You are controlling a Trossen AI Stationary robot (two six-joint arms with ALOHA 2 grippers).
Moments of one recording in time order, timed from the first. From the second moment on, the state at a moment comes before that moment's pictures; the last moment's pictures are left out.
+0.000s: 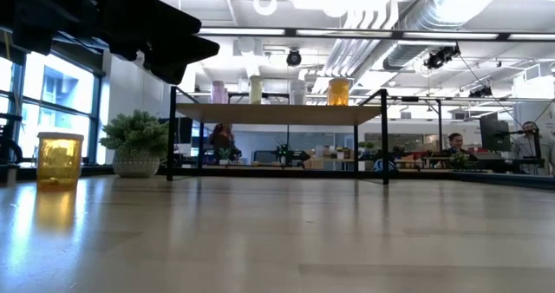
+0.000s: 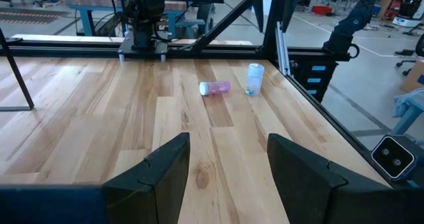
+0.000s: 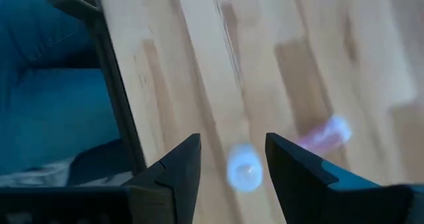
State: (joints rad) left arm -0.21 1.37 0.36 0.81 -0.15 -0.10; right arm 0.85 1.66 1.42 -1.05 0.24 1.10
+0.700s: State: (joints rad) left arm -0.21 1.37 0.36 0.80 -0.15 -0.10; right arm 0.93 1.72 1.42 -1.20 0.21 1.44
